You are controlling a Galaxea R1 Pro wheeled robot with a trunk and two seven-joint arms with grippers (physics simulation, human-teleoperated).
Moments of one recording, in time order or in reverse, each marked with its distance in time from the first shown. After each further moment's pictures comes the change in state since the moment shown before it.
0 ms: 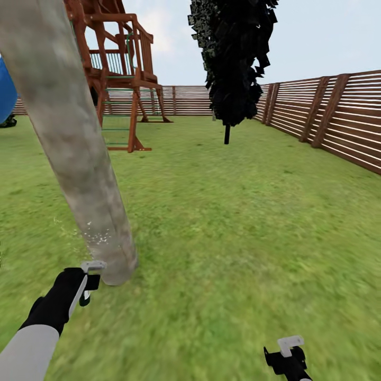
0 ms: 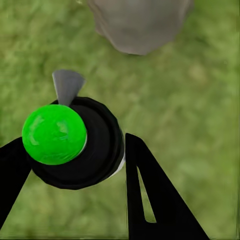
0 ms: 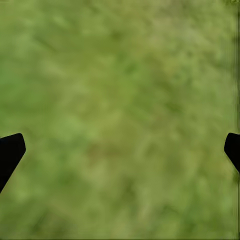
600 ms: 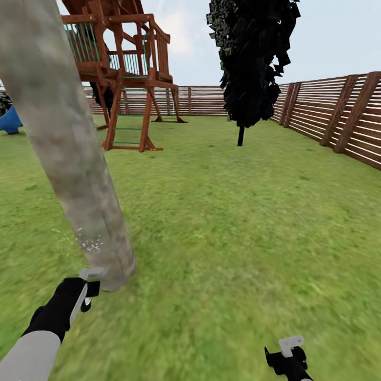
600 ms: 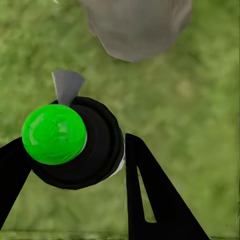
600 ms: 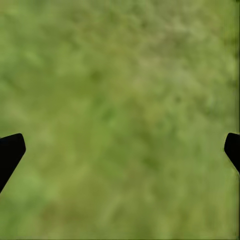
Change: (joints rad) left arm 0.019 -0.020 0.056 0.081 0.002 -0.119 0.022; right arm 0.000 -0.003 -0.001 0.001 0.001 0.000 0.000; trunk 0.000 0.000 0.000
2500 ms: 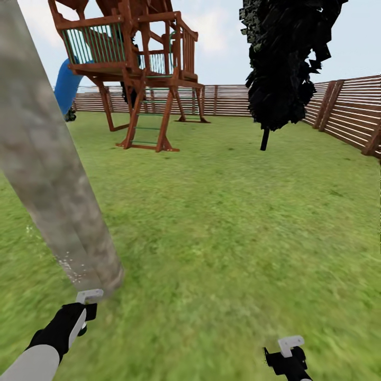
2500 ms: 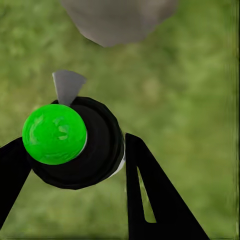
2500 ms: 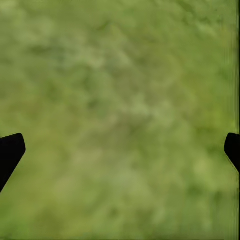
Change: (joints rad) left arm 0.024 -0.004 0.069 0.259 -0.003 -0.240 0.058; right arm 0.000 0.002 0.001 0.000 0.001 0.000 0.000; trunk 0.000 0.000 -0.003
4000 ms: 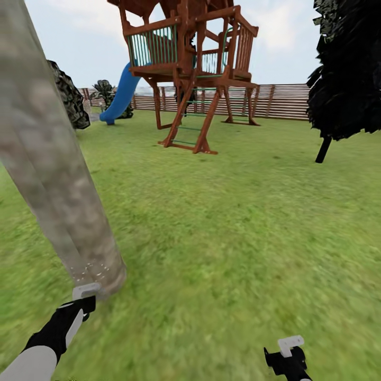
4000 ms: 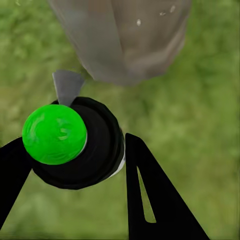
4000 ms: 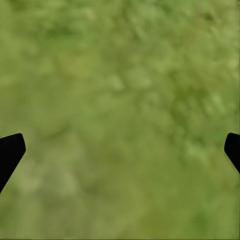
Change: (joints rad) left arm 0.002 0.008 0.037 0.008 0.055 -0.177 -0.008; right arm 0.000 0.001 0.000 0.000 0.000 0.000 0.000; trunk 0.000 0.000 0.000
